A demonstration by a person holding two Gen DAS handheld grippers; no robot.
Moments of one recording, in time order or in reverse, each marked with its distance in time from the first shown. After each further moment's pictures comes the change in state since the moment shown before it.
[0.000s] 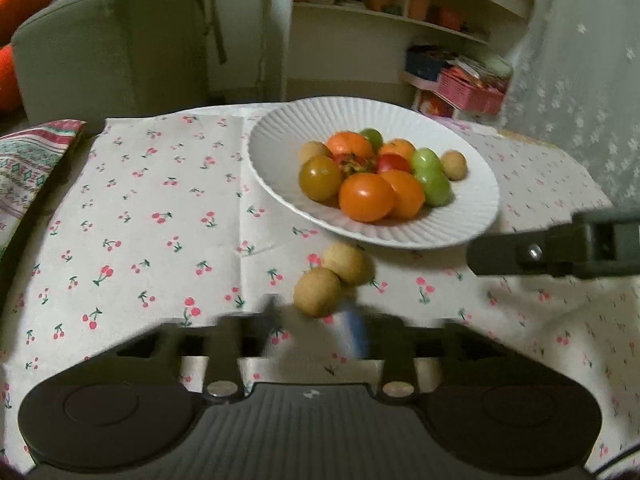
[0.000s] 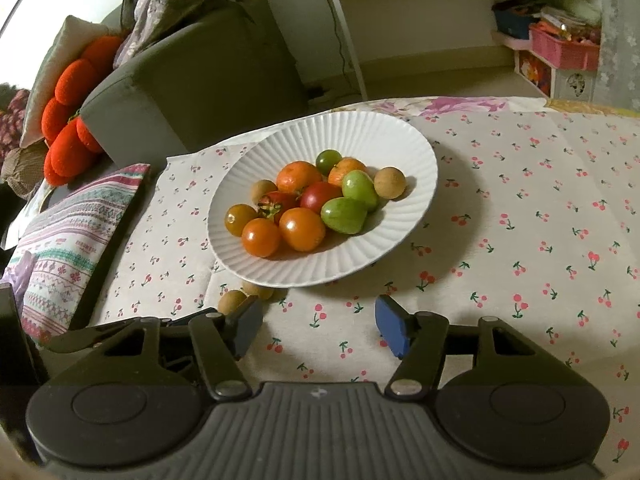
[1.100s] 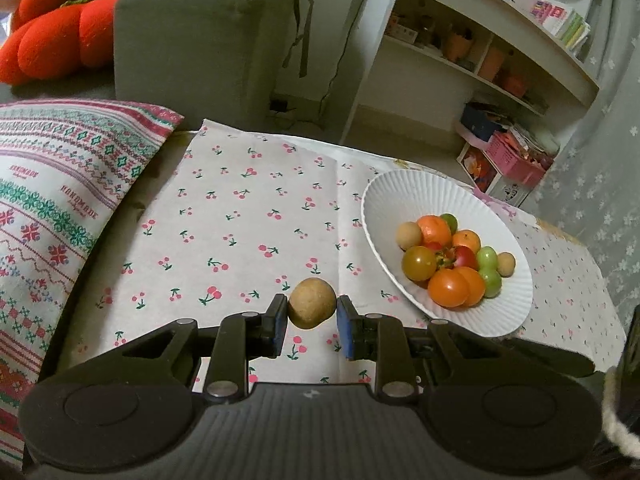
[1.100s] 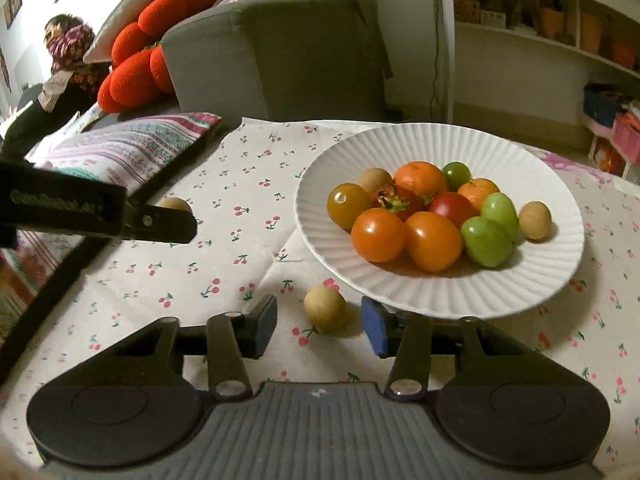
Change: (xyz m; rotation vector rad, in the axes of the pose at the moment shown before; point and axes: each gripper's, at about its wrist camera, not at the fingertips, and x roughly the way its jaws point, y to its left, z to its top) left arm -0.045 0.080 0.030 -0.258 -0.008 0.019; right arm 0.061 0.064 -0.022 -0.339 -0.066 0.074
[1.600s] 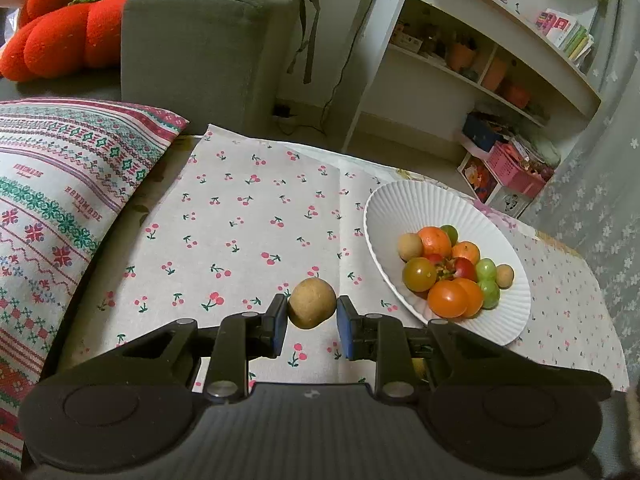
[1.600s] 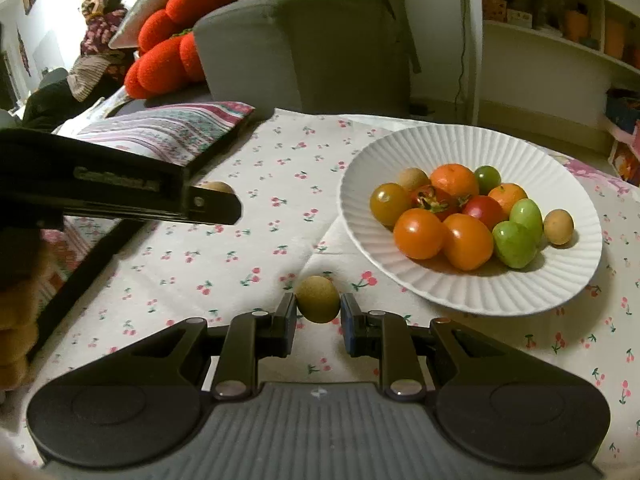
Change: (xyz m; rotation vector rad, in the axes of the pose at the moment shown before) left arm -0.004 0.002 0.003 -0.021 -0.022 -0.004; right arm -0.025 0.014 0.005 -0.028 0.025 0.067
